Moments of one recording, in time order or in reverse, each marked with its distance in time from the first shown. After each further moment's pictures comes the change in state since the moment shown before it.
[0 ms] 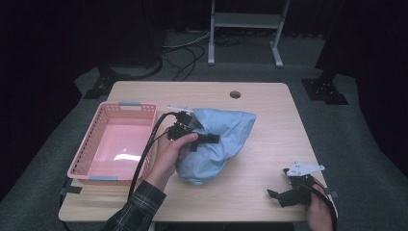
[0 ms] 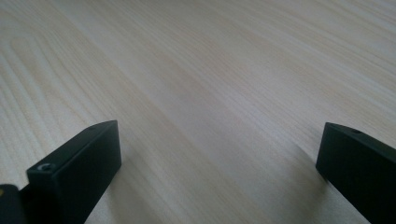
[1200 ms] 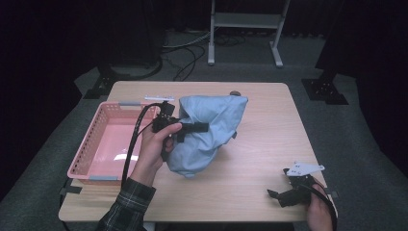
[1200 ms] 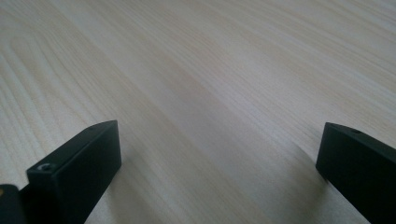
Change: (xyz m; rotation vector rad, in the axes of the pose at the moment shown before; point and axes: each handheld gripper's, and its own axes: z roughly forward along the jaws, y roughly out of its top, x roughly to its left) left arm -0.006 0.016 -0.048 -0.121 -0.063 -0.008; right arm 0.000 0.000 0.000 0.000 -0.001 0.002
